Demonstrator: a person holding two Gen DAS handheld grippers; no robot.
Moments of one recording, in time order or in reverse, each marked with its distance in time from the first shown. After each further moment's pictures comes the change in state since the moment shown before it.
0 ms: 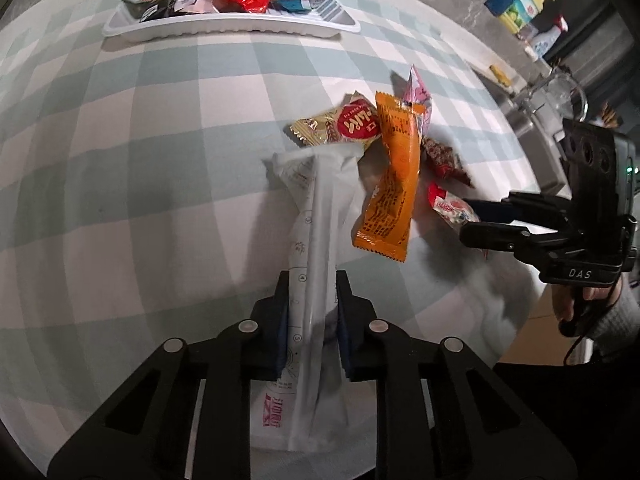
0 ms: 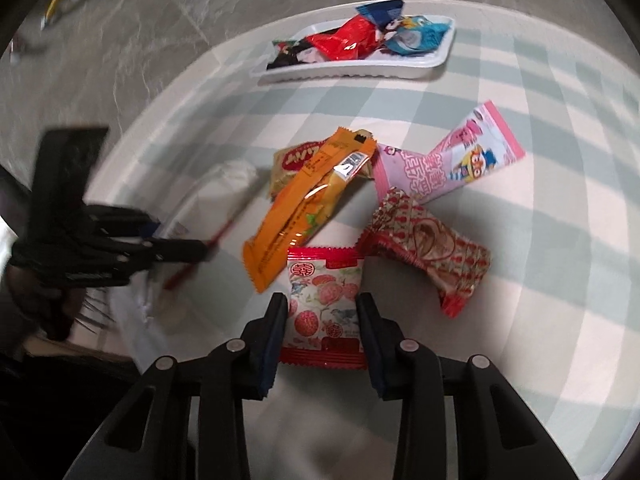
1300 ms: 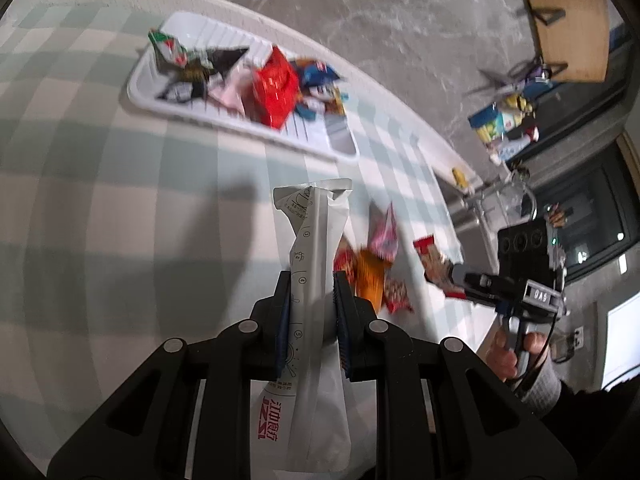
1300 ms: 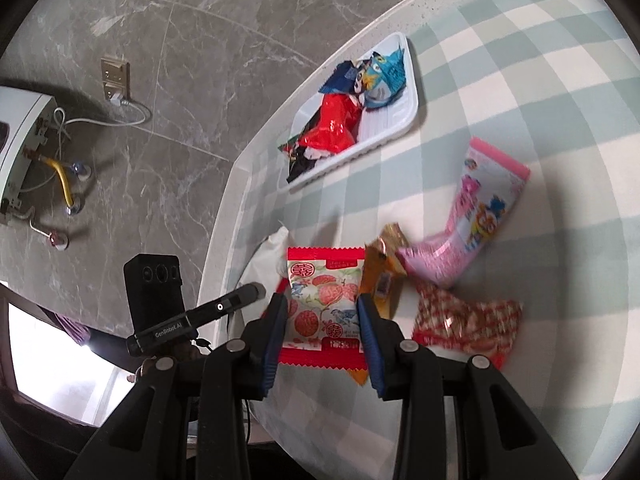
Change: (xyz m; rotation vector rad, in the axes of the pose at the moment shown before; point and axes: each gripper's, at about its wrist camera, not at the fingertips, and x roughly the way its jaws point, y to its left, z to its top) left arm -0.068 0.067 0.066 -0.216 -0.210 -0.264; right arm -0.028 -0.045 0.059 0.408 -0.174 0.352
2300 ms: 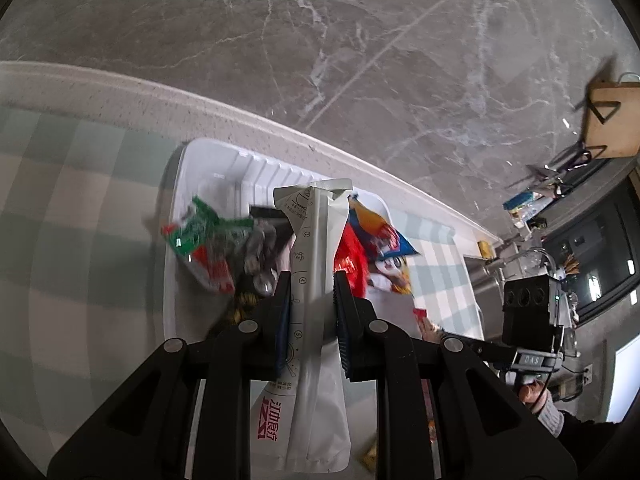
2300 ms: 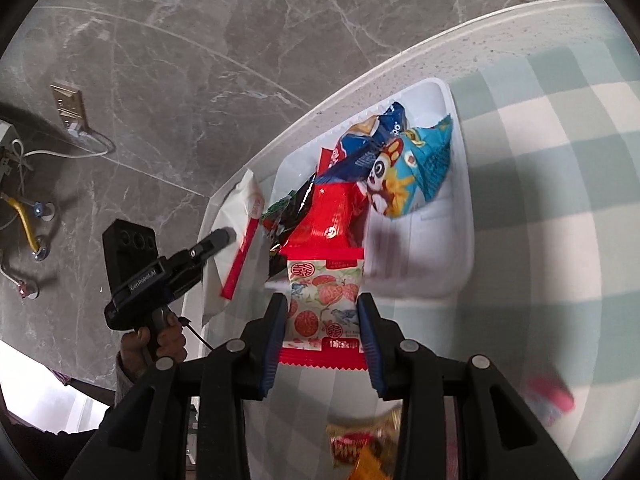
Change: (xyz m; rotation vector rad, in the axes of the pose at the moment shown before) left arm 0.029 0.065 0.203 -0.022 -0.120 0.060; right arm 0.079 0.000 0.135 -0.032 0.010 -0.077
